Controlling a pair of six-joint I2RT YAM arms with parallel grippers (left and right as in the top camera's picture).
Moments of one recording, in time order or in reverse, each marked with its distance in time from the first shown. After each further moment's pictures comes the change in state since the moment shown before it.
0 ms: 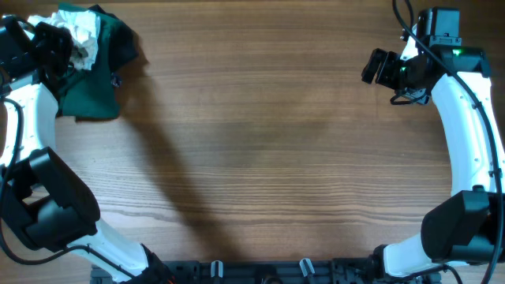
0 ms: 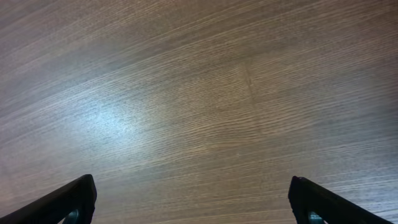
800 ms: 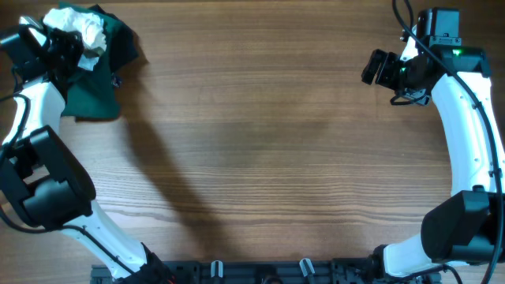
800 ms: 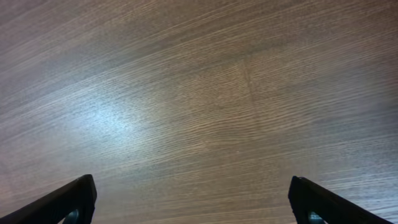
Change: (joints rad) left arm 0.007 0.149 0.000 0.128 0.077 0.106; right arm 0.000 0.000 0.000 -0.010 0.000 0.000
